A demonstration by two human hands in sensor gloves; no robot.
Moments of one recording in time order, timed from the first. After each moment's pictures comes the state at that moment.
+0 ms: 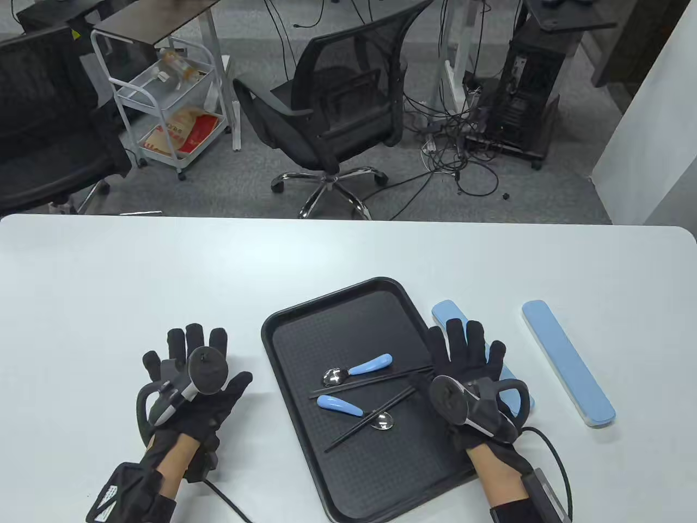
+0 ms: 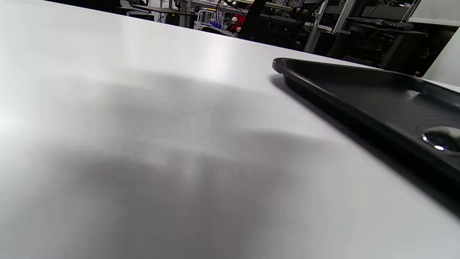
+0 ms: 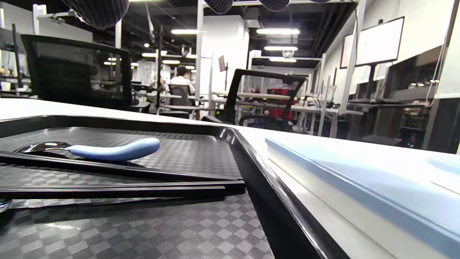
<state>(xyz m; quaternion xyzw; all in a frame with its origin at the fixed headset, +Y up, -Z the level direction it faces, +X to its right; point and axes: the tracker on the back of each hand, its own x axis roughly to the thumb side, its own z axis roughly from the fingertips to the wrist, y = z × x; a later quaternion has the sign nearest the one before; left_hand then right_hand) -0.255 -0.734 -0.294 -0.15 0.04 0.09 0.98 0.161 -0.701 -0.284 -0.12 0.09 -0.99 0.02</state>
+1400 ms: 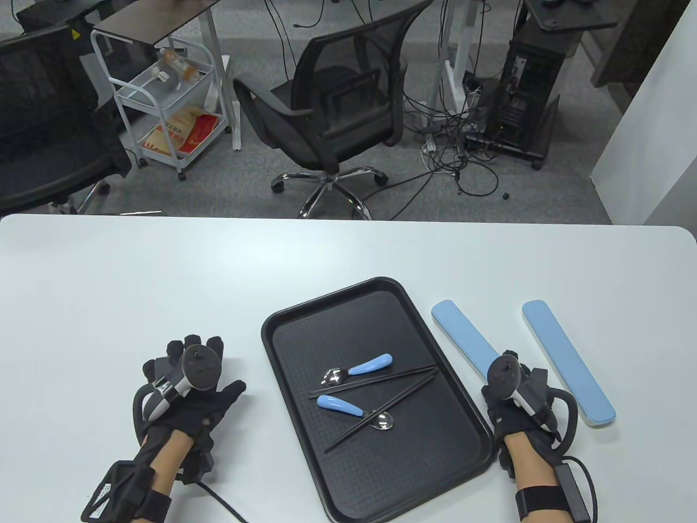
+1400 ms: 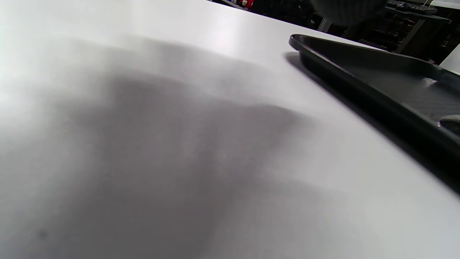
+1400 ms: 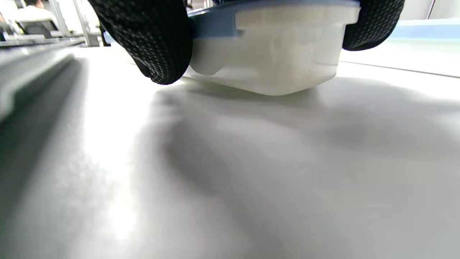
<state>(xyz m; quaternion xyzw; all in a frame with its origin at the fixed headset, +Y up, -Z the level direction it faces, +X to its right) -0.267 -0.744 -0.298 -0.20 0.05 0.12 0.97 0.263 -0.756 -0.313 0.11 -0.05 -0.99 -0.03</state>
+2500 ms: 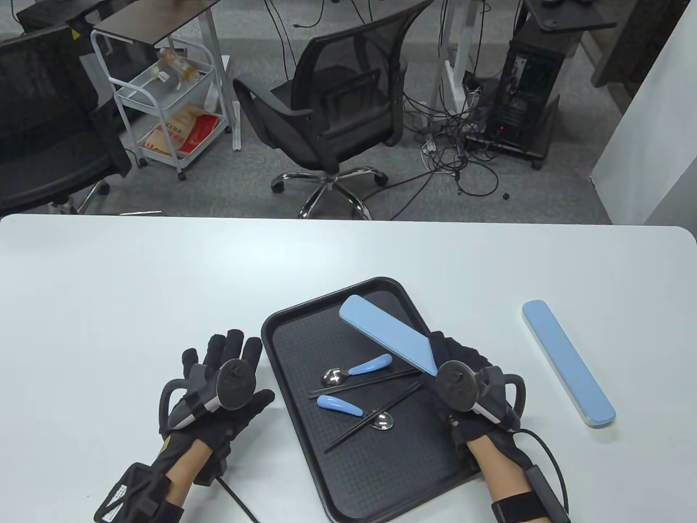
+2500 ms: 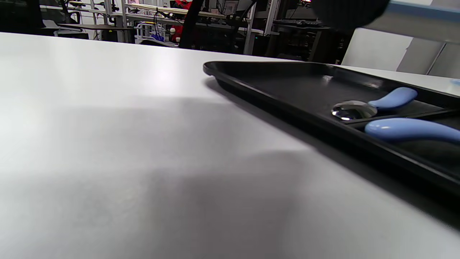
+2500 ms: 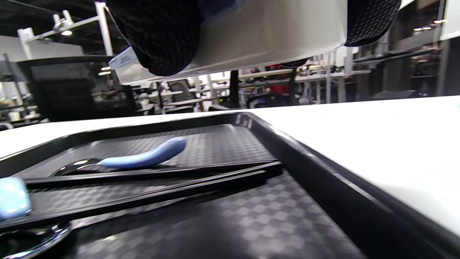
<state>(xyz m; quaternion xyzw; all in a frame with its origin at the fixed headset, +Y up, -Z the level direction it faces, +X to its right) -0.211 -0.725 -0.284 -0.12 -0.09 0.05 0.99 0.157 -0.708 -0.296 -0.12 0.03 -0.99 -0.07</state>
